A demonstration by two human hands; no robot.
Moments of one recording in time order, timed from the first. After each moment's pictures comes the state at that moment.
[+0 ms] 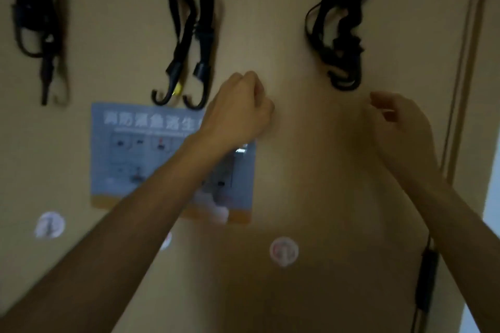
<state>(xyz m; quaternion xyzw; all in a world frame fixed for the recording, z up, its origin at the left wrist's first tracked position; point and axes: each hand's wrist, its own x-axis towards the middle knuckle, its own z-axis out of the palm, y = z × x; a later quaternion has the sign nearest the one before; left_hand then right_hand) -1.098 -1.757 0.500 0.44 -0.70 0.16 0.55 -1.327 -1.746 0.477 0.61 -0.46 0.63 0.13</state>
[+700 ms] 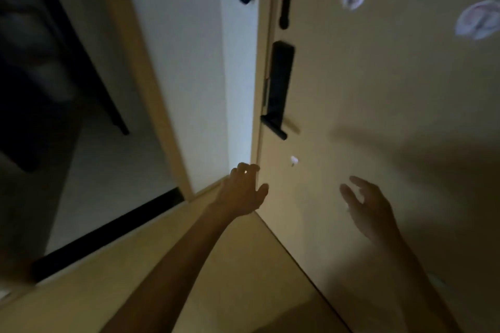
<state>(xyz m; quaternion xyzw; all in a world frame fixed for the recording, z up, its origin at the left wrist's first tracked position) -0.883 -1.466 0.045 0.87 -0.40 -0.16 0.23 -1.075 -1.620 0.055 0.80 -0.45 0.18 -0.36</state>
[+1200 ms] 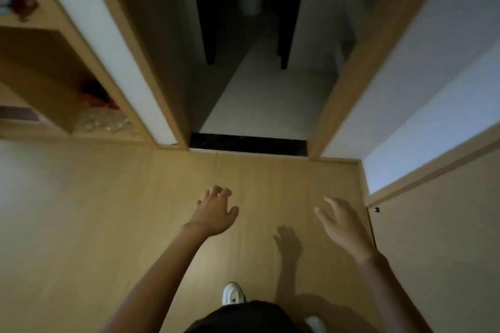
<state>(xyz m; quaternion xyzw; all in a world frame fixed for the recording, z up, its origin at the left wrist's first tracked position) -0.829 -1.004 -0.083 0.95 0.01 -0.25 0.20 -0.860 -1.282 -0.074 0.93 -0.13 -0.19 -0.29</state>
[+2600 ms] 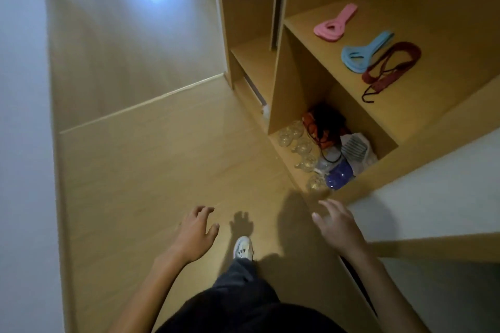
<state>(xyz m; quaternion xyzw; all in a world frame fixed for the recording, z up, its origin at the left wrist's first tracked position) -0.674 -0.359 -0.110 0.79 0.51 -0.15 0.31 -0.402 -0.510 -0.110 0.87 0.36 -0.32 -0.13</state>
